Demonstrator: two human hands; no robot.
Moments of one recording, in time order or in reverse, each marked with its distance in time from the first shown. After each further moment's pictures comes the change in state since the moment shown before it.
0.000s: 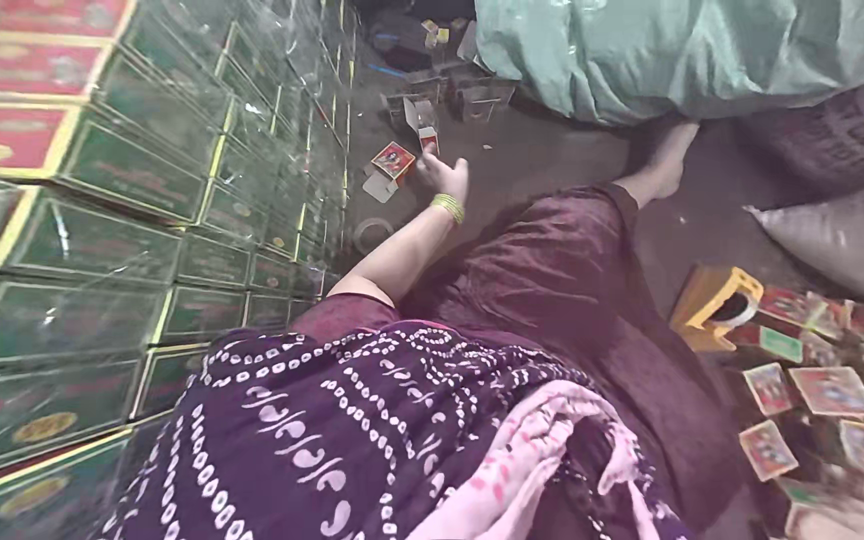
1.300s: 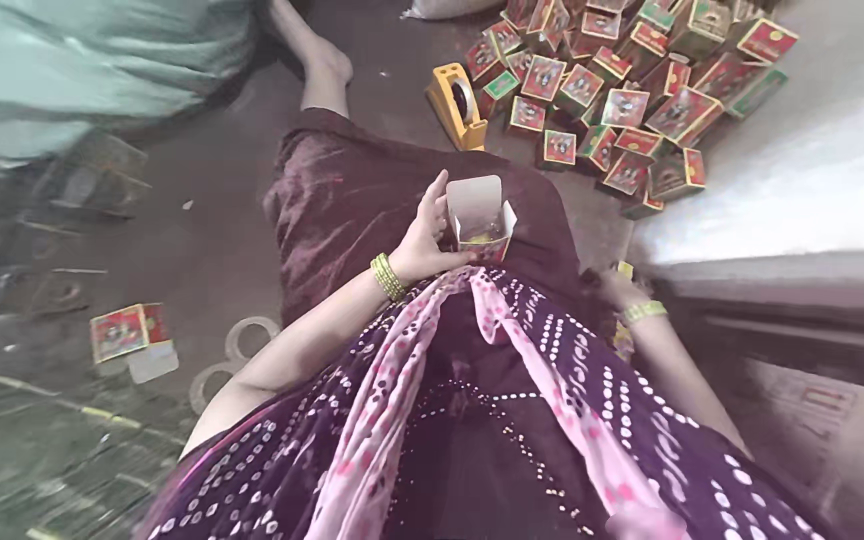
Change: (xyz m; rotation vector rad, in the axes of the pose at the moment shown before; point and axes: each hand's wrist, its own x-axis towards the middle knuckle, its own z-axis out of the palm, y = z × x) left_hand -0.309 0.035 0.059 -0.388 -1.962 0.548; right_hand -0.079 0.180 -0.196 -1.226 -0.651 0.591
